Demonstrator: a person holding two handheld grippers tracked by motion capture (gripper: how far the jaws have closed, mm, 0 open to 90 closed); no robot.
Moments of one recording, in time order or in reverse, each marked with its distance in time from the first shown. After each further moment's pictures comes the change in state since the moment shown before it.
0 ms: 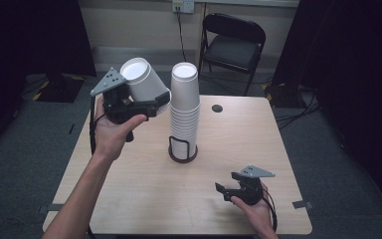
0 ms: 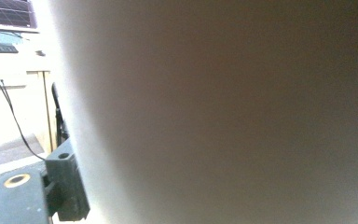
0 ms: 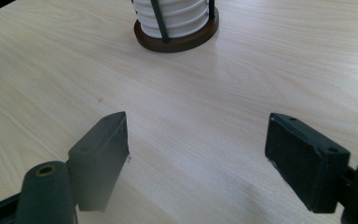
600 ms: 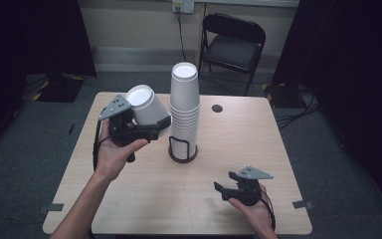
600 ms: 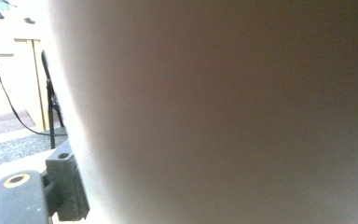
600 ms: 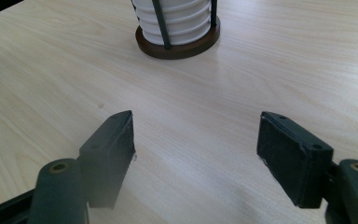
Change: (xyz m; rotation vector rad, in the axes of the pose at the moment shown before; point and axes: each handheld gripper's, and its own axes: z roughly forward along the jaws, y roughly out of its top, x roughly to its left) left arm -0.007 -0.051 -0.004 0.102 0.000 -0.006; right arm 0.006 -0.001 0.003 -0.037 -0.012 -0.020
